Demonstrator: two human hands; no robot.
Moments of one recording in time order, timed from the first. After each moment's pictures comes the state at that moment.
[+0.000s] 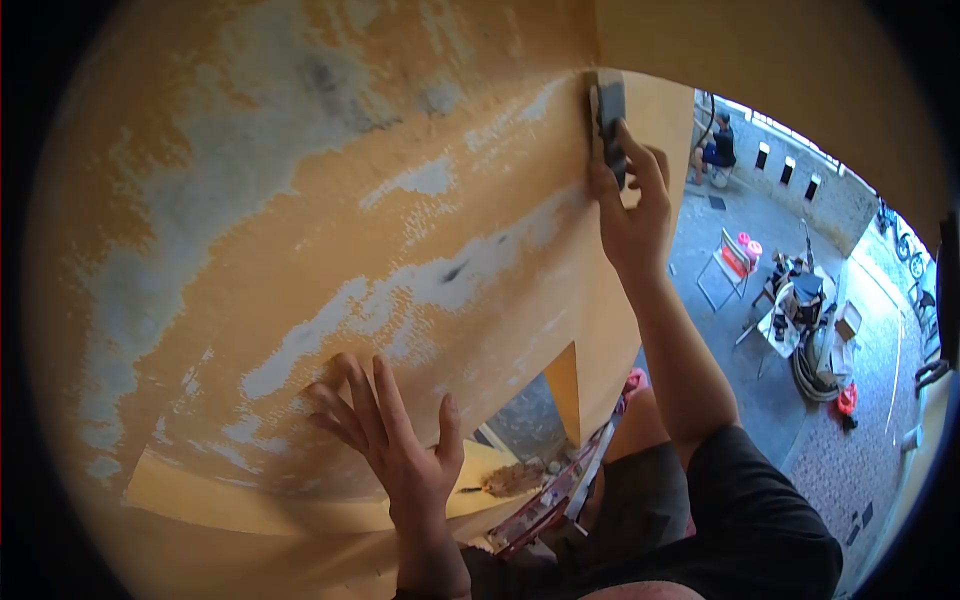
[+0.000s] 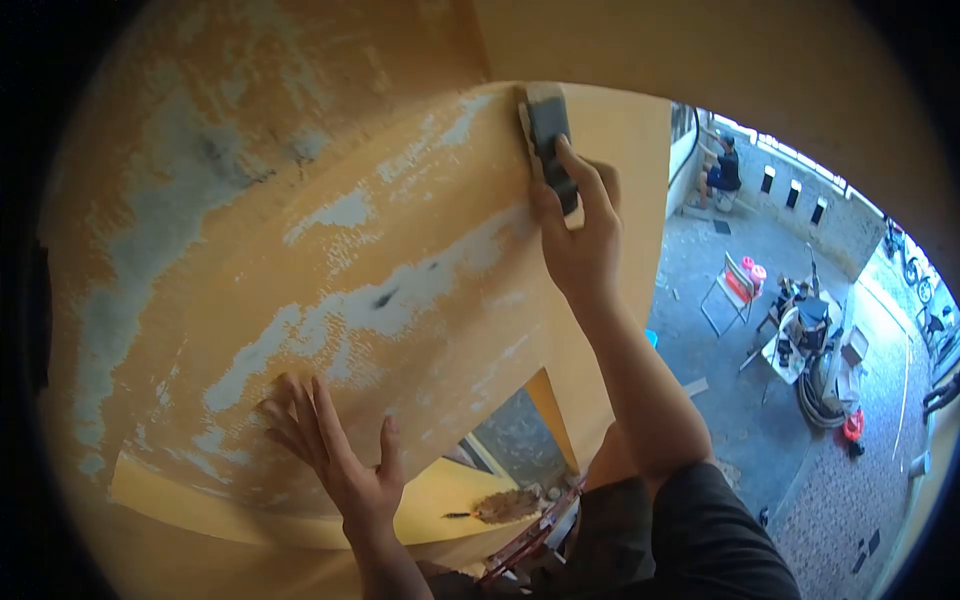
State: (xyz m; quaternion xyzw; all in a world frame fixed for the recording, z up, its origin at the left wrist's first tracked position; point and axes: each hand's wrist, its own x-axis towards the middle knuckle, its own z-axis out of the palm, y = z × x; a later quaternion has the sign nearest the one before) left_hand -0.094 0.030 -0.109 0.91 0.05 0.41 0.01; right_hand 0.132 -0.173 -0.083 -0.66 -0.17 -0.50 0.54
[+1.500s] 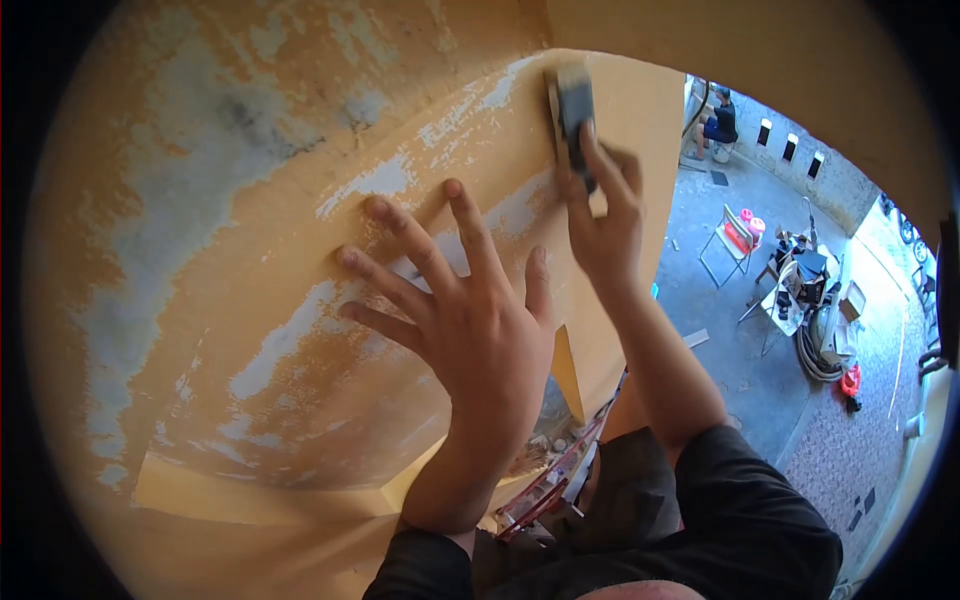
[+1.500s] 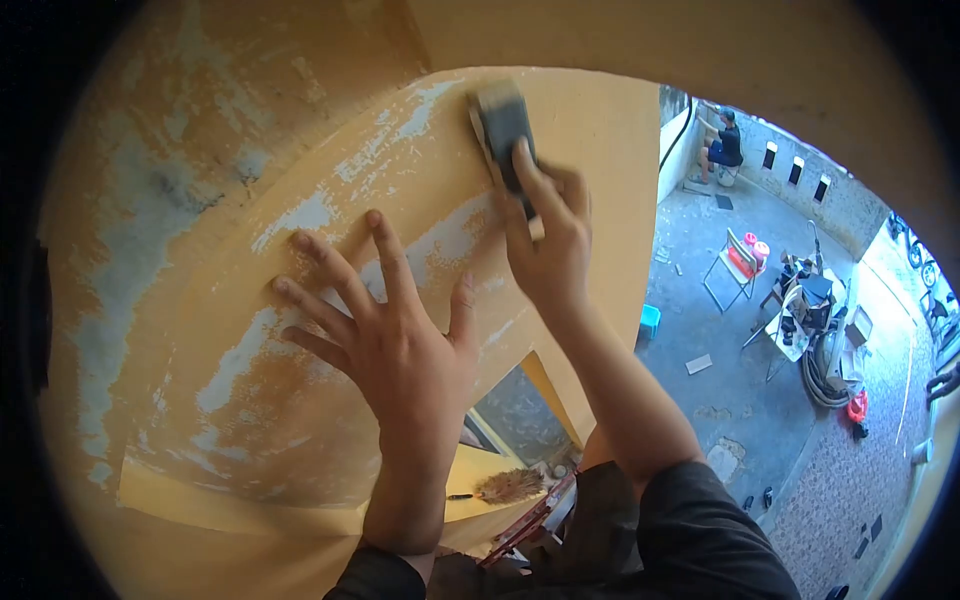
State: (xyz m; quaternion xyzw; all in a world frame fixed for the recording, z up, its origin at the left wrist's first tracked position) left_hand -0.001 -0.073 -0.046 0.90 0.12 0.40 -0.10; right_hand 0.130 -0.166 -0.100 -0.64 -0.18 -0.52 0.53
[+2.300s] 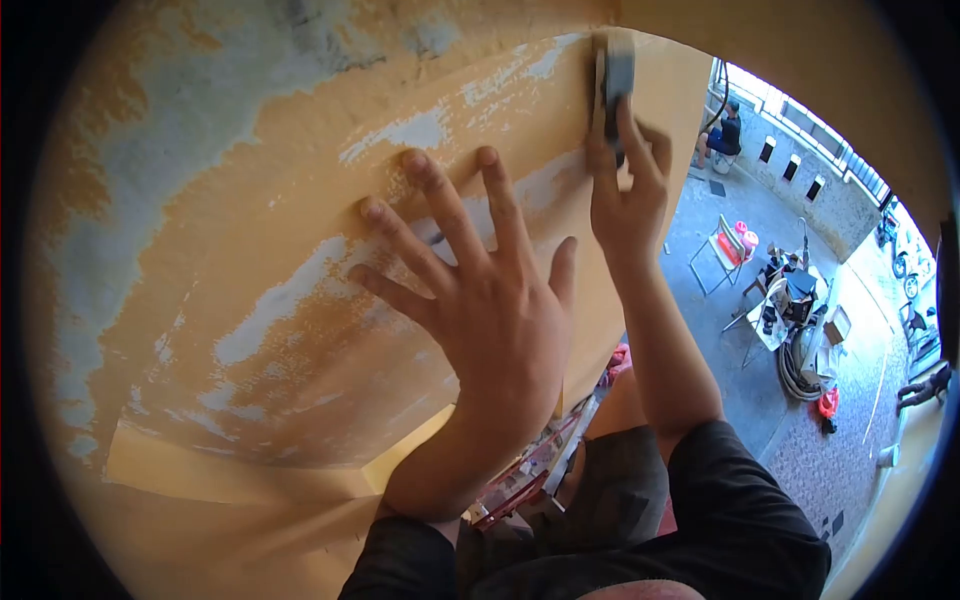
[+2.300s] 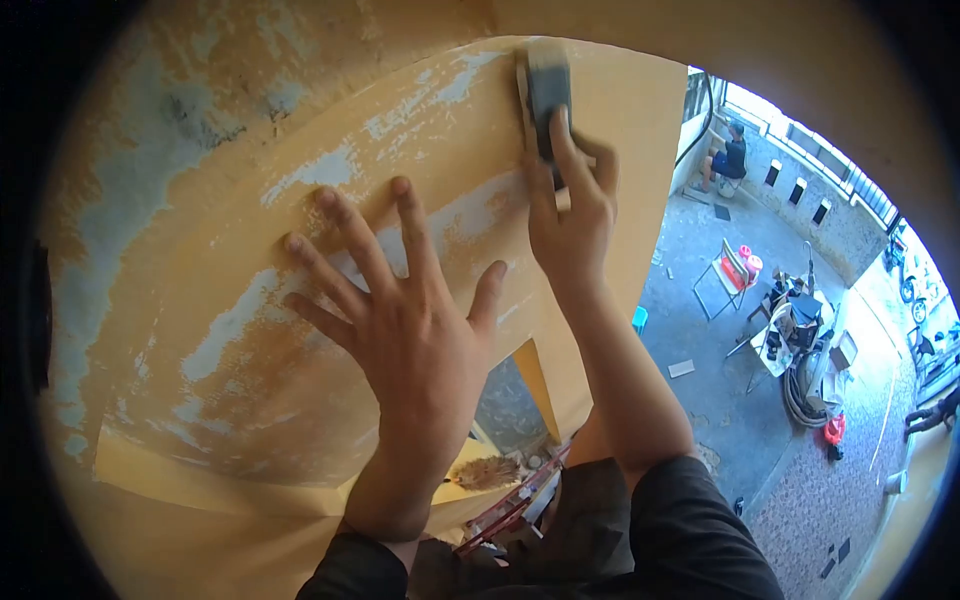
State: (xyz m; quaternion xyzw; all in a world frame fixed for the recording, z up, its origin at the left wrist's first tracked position) left_hand -0.005 -0.073 -0.044 0.92 0.12 0.38 -0.07; right_hand 0.130 -0.165 -0.086 -0.65 -0.17 -0.52 0.53
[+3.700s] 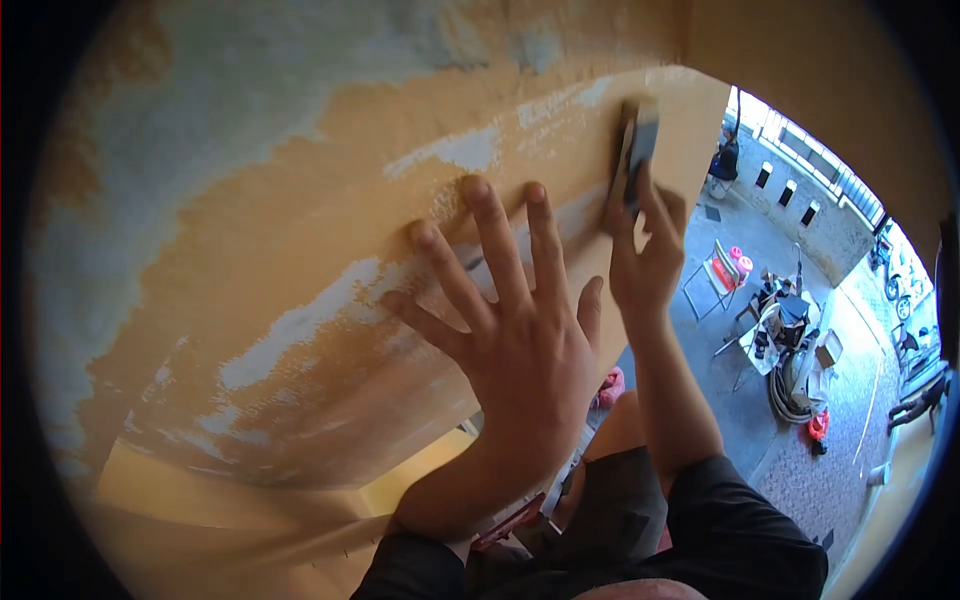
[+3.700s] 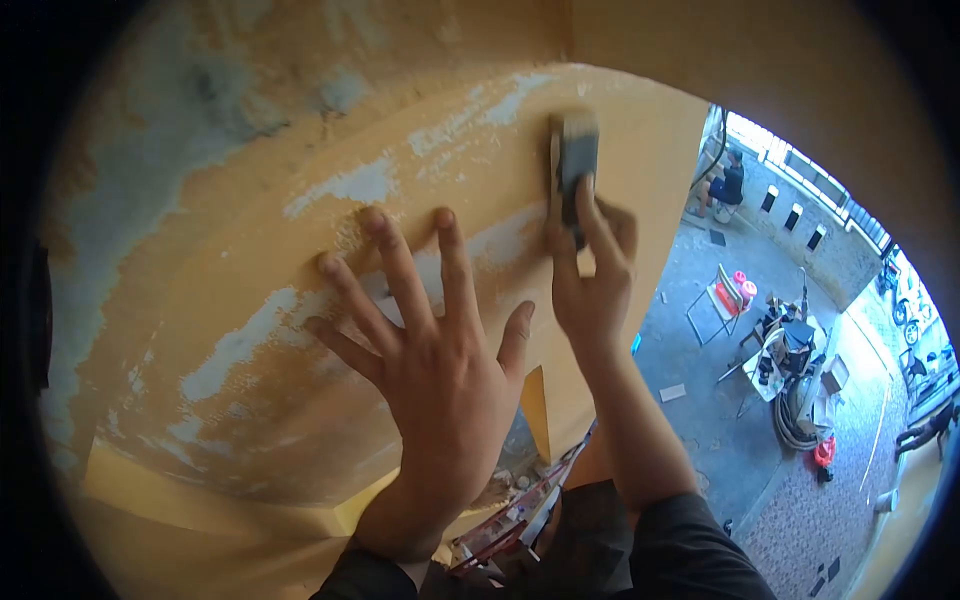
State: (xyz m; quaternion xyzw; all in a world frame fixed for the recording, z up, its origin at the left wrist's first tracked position) left_hand -0.008 -0.070 -0.052 0.92 0.10 0.38 -0.03; right_hand 0.120 -0.169 -0.113 -0.71 -0.18 -0.50 0.46
